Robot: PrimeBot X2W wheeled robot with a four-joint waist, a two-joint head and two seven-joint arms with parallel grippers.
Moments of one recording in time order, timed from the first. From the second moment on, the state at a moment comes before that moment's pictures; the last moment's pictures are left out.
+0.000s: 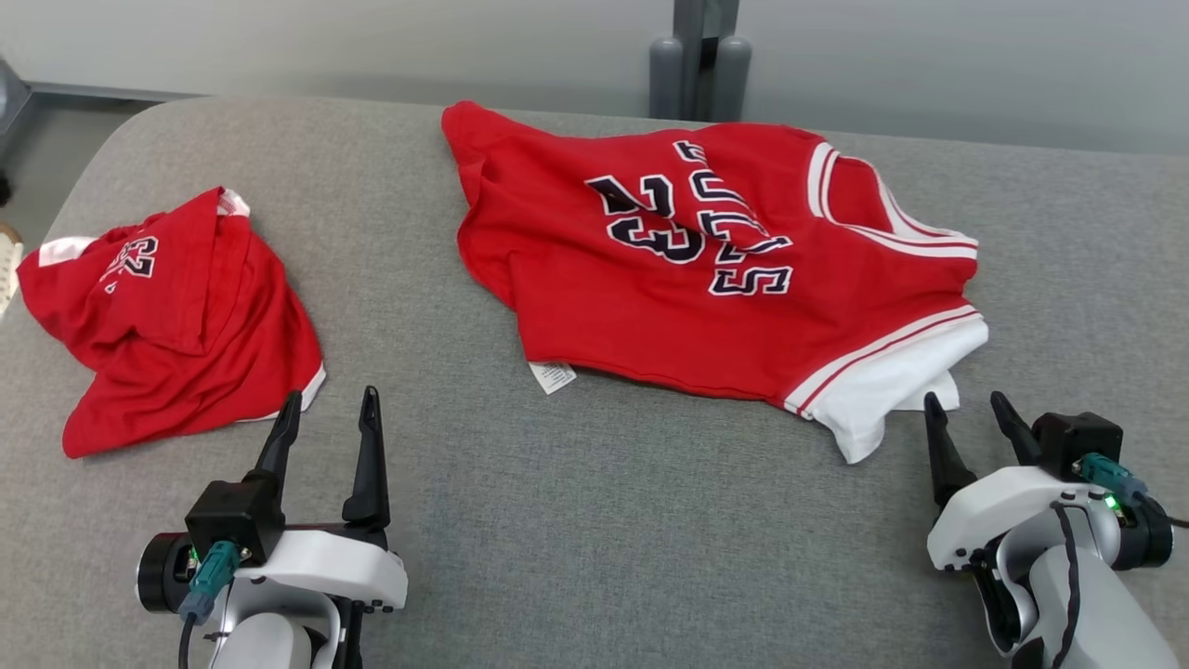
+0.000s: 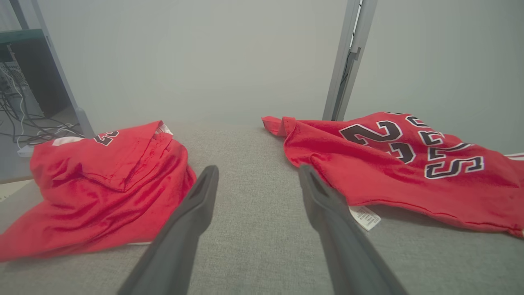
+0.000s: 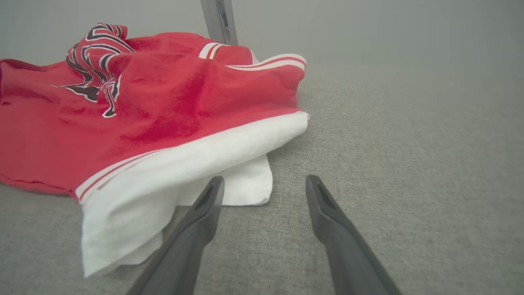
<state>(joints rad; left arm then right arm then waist) -0.15 0.05 -0.08 0.29 -0.21 0.04 -0.26 -0.43 -0.07 -0.02 0.83 0.13 0.13 -0.26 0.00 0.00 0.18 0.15</state>
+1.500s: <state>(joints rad) -0.16 0.05 -0.10 0.32 -0.26 0.08 -0.26 -0.40 -0.11 -0.31 0.77 -0.01 0.13 -0.26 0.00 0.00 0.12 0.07</state>
